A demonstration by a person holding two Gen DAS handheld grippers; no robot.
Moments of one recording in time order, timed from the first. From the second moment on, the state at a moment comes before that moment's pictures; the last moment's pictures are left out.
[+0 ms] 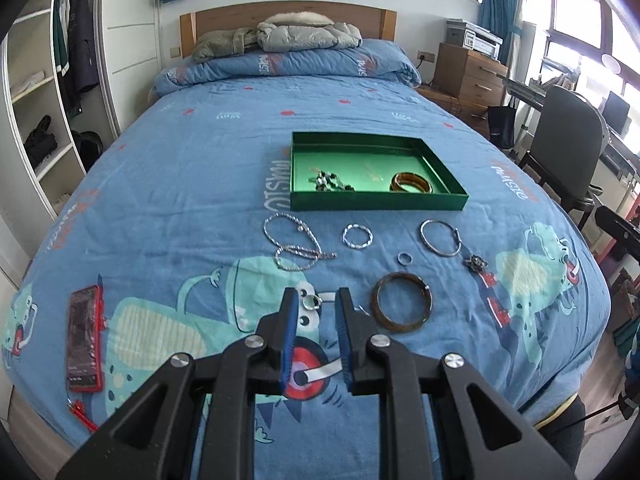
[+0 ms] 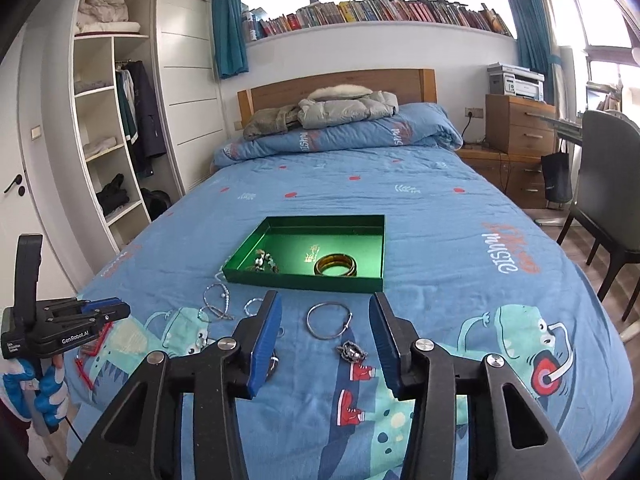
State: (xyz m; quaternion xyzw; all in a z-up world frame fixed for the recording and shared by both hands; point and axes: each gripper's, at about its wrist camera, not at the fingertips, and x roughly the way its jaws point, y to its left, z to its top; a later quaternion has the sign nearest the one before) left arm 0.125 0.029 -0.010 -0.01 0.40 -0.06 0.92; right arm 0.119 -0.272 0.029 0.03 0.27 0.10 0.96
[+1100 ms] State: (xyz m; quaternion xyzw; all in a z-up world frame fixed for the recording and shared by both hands) left arm 0.197 -0.009 -0.137 -0.01 0.50 -0.04 0.86; right arm 0.220 -0.284 -0.113 0.00 0.41 0.15 0.90
